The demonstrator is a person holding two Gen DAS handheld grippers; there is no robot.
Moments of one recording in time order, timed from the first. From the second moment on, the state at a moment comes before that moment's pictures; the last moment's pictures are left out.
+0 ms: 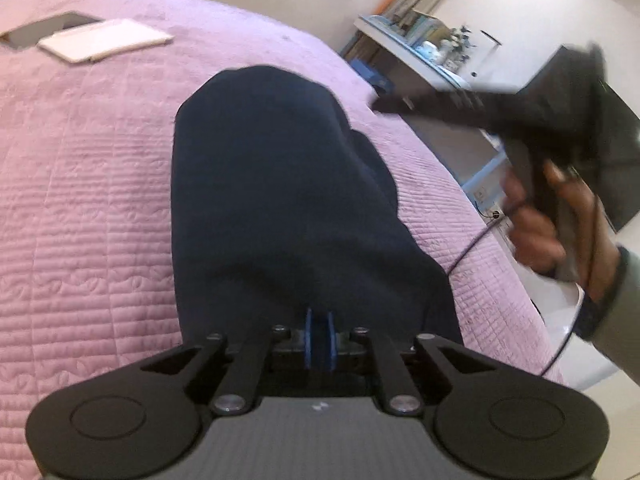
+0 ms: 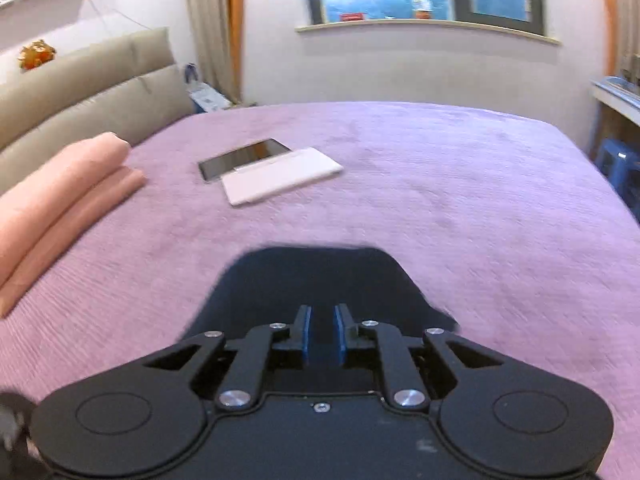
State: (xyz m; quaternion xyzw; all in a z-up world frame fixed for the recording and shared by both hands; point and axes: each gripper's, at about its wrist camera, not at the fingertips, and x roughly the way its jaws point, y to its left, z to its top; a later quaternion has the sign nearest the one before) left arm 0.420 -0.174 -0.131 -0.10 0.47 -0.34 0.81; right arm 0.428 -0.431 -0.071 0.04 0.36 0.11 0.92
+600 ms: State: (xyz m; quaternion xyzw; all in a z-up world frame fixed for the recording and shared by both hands) left arm 0.435 -0.164 -0.134 -0.14 0.48 -0.36 0.79; right arm 0.509 -0.455 -0.146 -0.03 0.43 0.00 0.90
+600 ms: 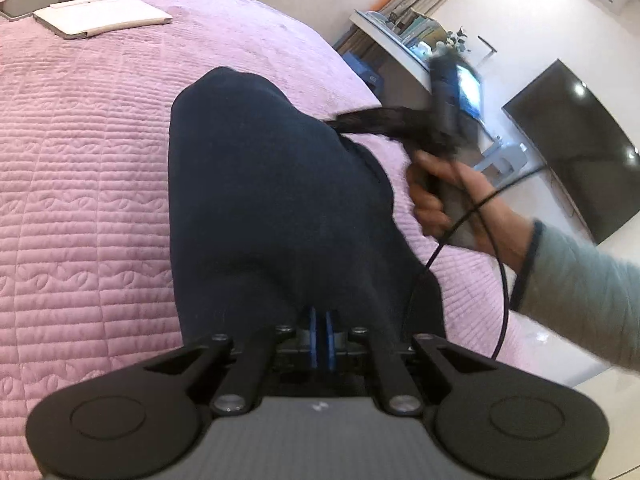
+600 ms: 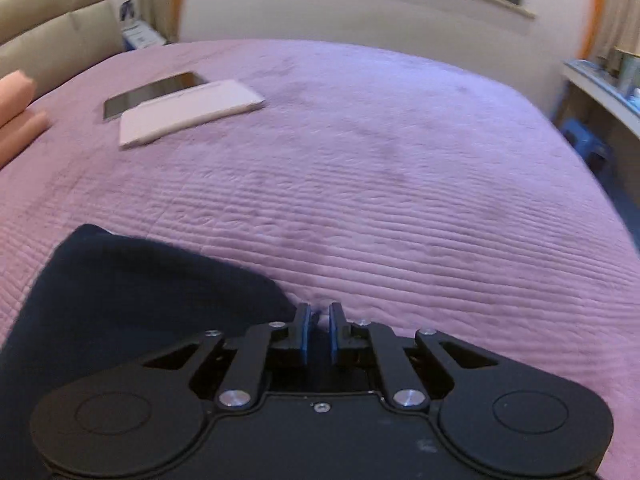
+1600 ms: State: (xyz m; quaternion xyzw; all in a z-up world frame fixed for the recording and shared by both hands) left arm 0.437 -0.125 -0.135 -0.13 0.53 -0.38 0.75; right arm 0.281 -0.435 -0.132 0.03 0.57 0.03 0.82
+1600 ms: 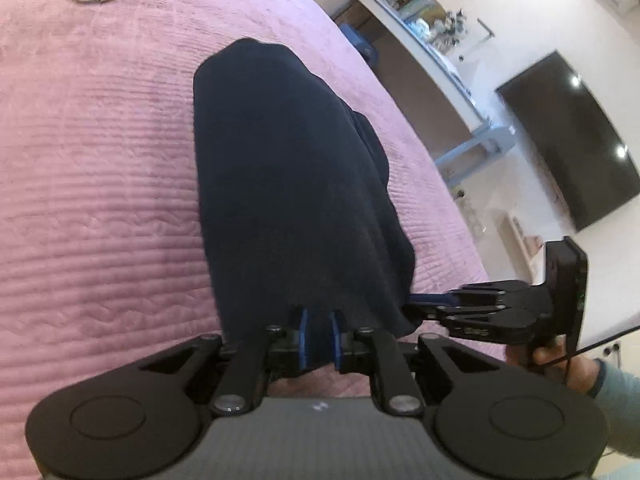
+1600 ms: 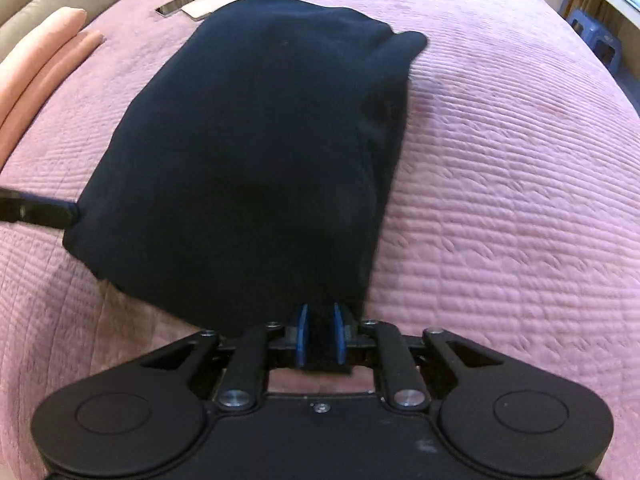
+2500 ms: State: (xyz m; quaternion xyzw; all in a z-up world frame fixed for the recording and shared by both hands) left arm 0.516 -0.159 -0.150 -0.14 0.53 -0.32 0.77; right arm 0.349 -0.484 -0.151 0.17 0.50 0.01 0.85
